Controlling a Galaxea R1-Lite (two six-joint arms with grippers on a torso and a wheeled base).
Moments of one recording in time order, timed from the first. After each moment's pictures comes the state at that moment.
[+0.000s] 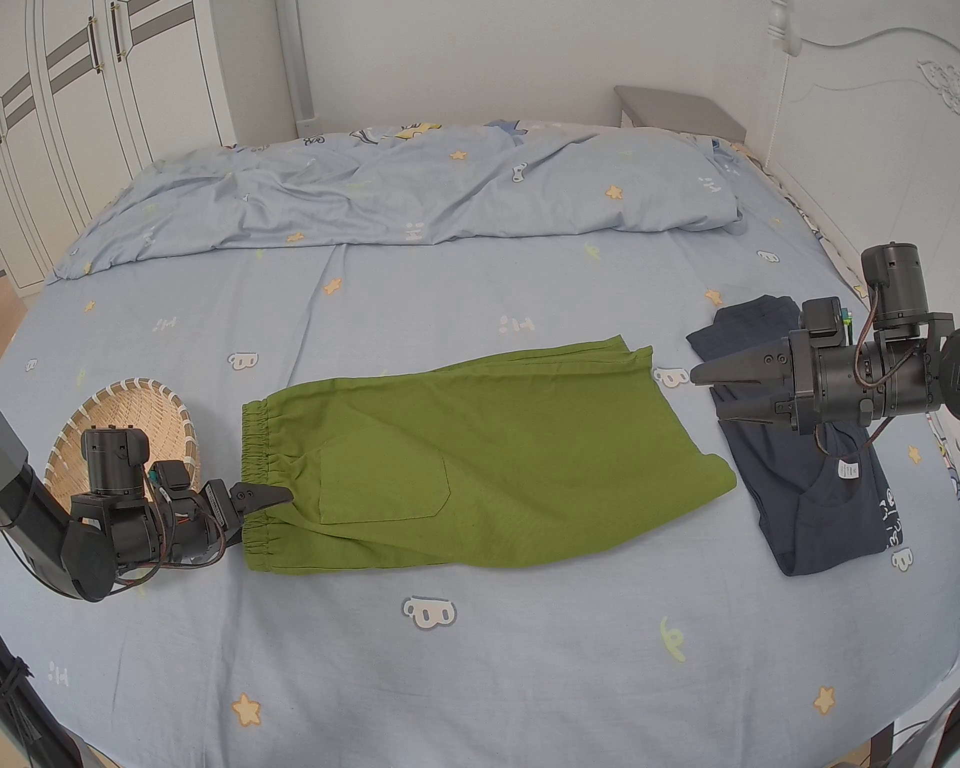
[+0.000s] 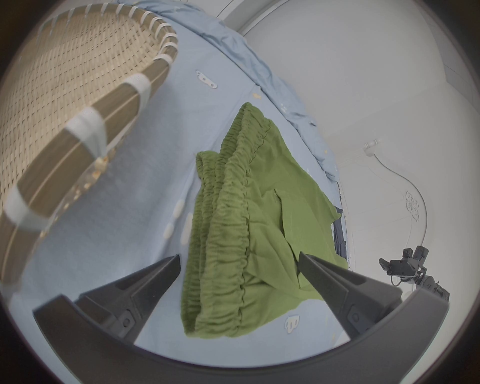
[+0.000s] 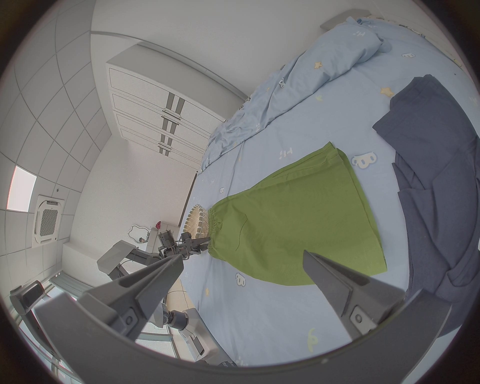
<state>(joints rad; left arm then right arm) 0.06 1.89 -0.54 -0.78 -0.54 -0.56 0.17 1.67 -1.15 0.06 0.78 0.34</state>
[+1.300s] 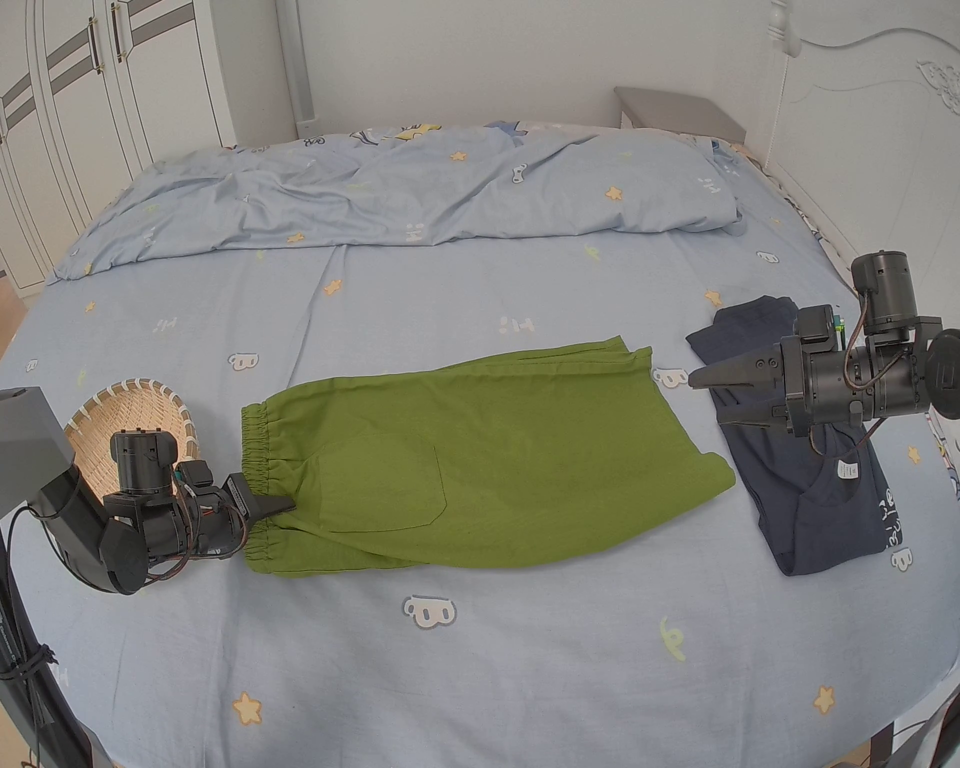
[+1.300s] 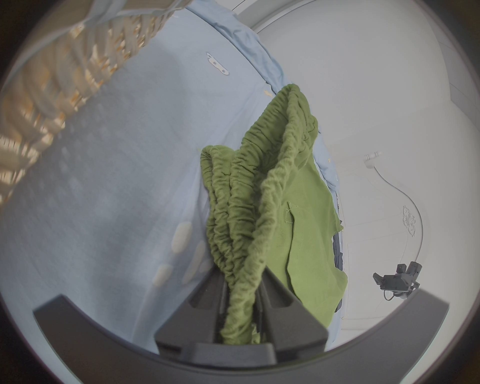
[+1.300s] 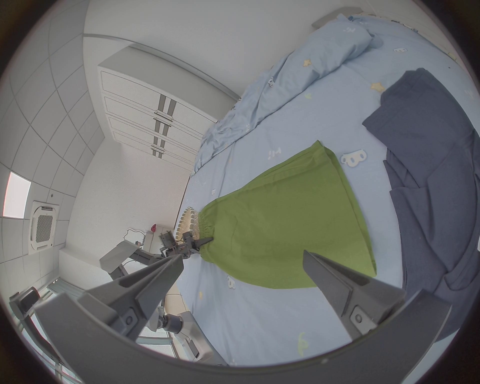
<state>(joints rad) 0.04 2.07 -0.62 -0.90 -0.55 -0.66 0.14 1.73 -1.17 0.06 0.77 0.34</state>
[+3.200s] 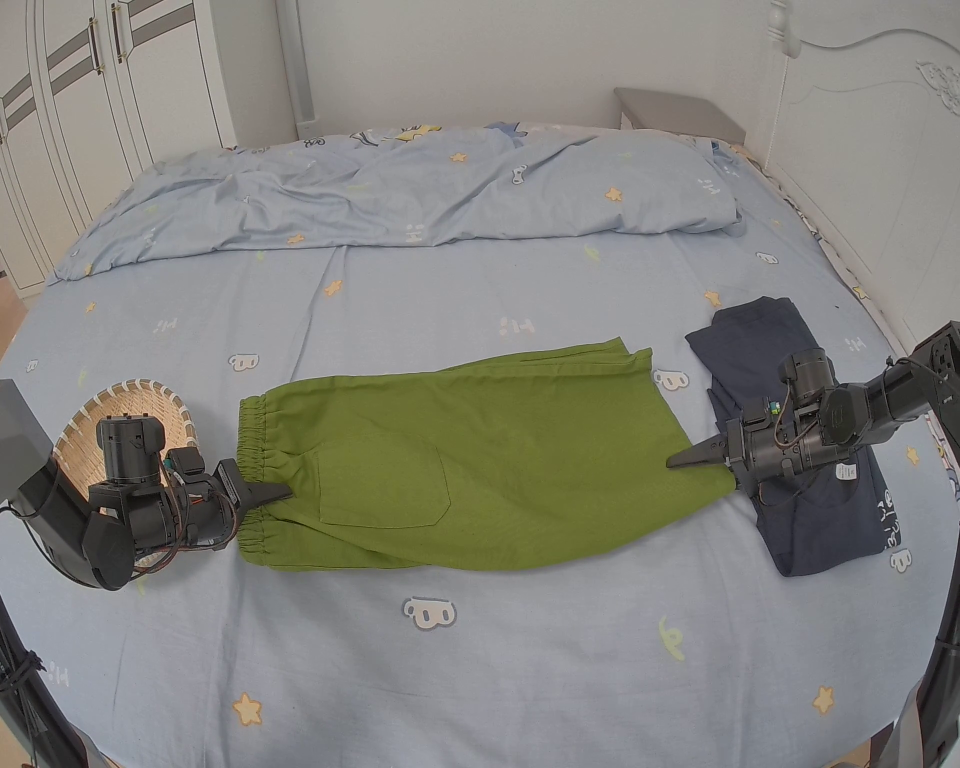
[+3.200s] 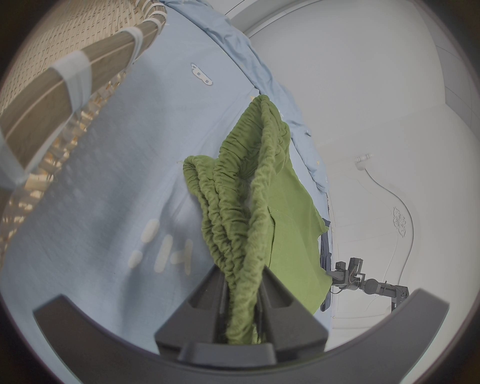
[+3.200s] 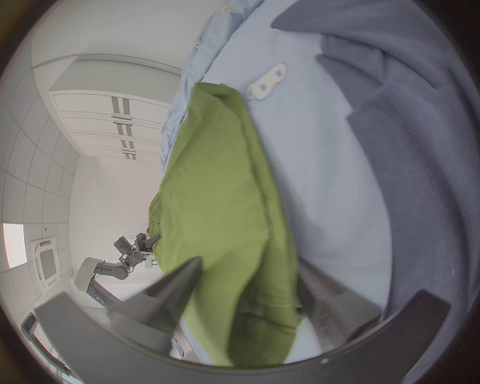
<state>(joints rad) 0.03 1.98 -0.61 -0.87 -0.58 -0.70 0.03 2.23 -1.34 0.10 0.86 0.24</state>
